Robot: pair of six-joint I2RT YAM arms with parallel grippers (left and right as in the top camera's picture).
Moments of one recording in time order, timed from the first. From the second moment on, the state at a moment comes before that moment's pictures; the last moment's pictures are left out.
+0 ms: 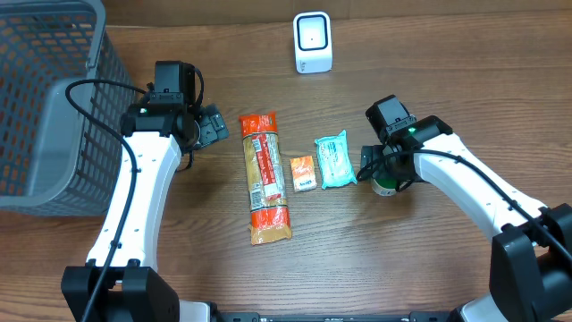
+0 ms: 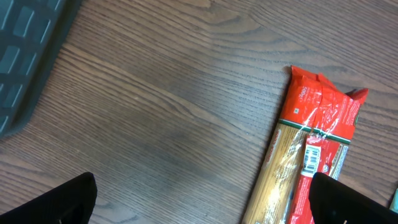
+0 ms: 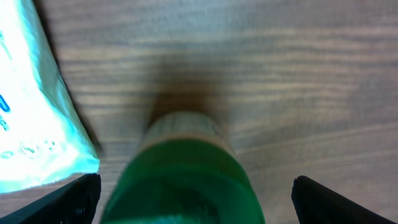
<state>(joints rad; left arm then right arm) -0.02 1.58 1.37 -0.98 -0.18 -0.46 0.43 1.72 1.20 -0.91 0.14 0.50</state>
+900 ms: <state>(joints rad) -0.02 1.58 1.37 -0.98 -0.18 -0.46 0.43 1.72 1.27 -1.00 0.07 0.66</state>
